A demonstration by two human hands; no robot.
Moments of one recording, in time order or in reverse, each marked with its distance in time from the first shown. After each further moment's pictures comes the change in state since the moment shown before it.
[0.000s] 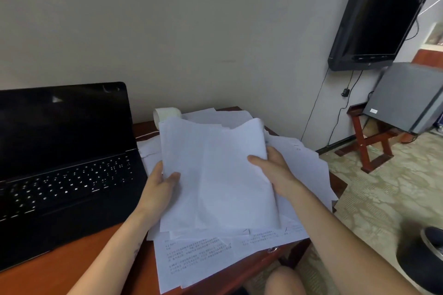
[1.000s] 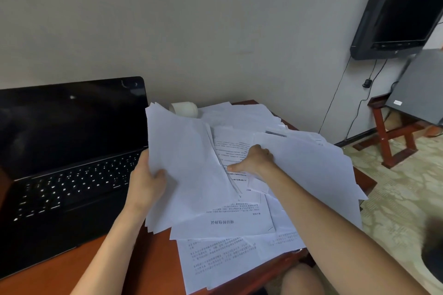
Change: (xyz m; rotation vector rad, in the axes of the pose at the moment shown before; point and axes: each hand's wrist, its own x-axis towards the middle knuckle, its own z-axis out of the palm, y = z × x) left_hand 0.014 0.006 -0.061 0.415 0.264 0.144; right_hand 0.047 -0.001 0.090 -1.028 -0.042 0.181
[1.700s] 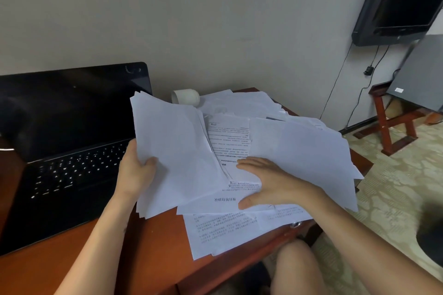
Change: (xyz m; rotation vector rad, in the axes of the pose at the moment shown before) left_hand -0.010 -0.012 -0.030 -0.002 0.025 0.000; right_hand -0.092 0.075 0.008 -0.093 -0.172 -0.680
